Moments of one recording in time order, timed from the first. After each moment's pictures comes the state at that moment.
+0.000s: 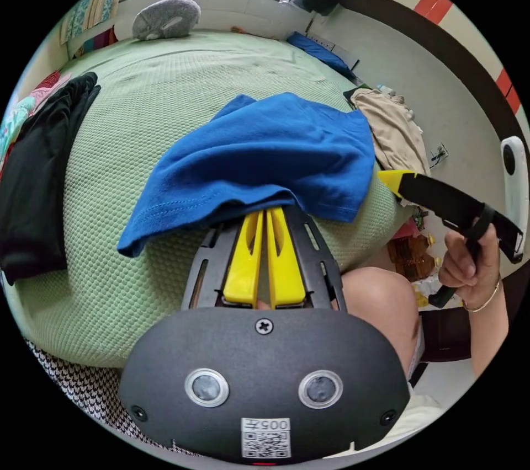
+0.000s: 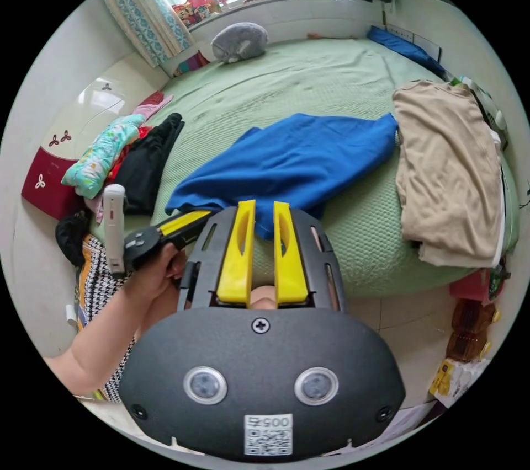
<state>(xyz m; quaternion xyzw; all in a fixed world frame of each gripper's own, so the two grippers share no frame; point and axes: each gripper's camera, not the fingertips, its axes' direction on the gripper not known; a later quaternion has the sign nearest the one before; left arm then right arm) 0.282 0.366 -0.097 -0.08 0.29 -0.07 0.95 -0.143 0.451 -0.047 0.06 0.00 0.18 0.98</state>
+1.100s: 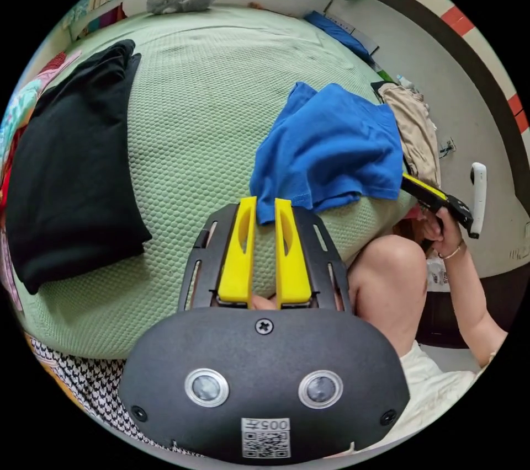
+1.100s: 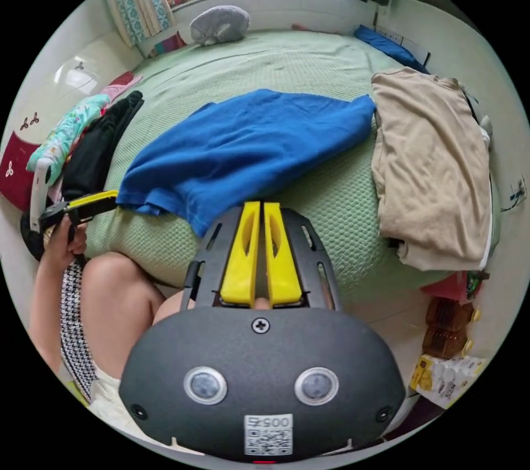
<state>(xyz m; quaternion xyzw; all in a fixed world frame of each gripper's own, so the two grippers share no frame) 0.152 0.334 -0.095 -0.18 0.30 -0.05 0.94 -0.126 0.514 -0.022 0.05 0.06 0.18 0.98</state>
